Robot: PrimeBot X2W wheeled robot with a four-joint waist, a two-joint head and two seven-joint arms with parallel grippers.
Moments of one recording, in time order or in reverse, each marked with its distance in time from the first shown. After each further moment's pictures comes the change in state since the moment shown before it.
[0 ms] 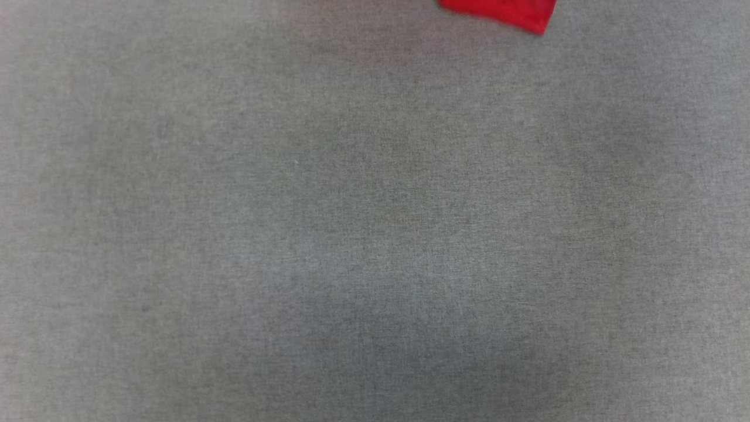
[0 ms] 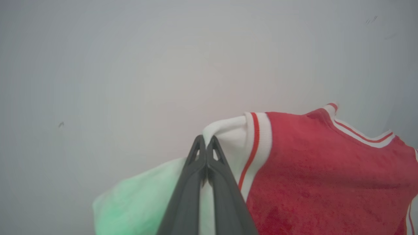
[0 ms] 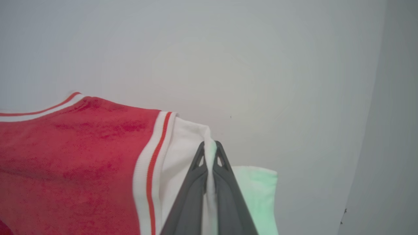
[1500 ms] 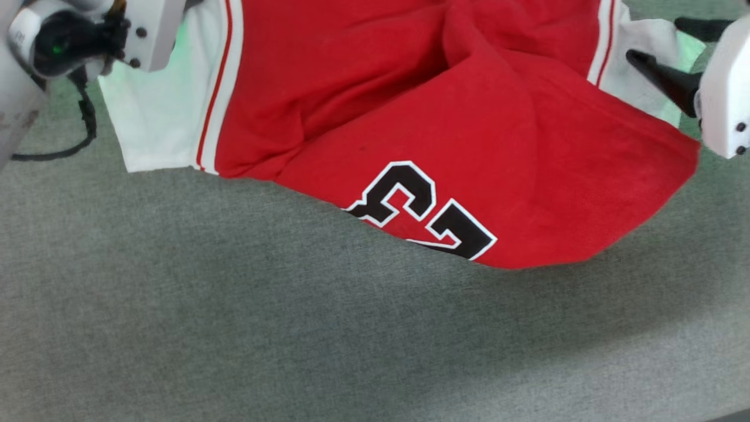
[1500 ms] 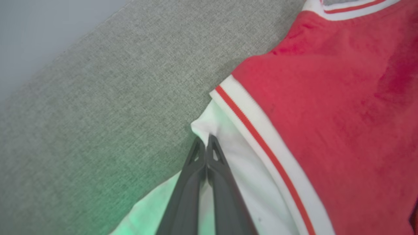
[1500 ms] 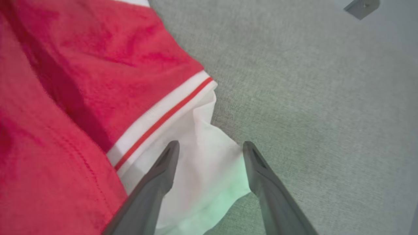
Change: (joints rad) left arm 0.275 0.281 -0.256 -0.523 0.131 -0.016 0.949; right arm 0.680 -0.387 0.148 -0.958 0.053 0.000 0.870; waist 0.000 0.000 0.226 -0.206
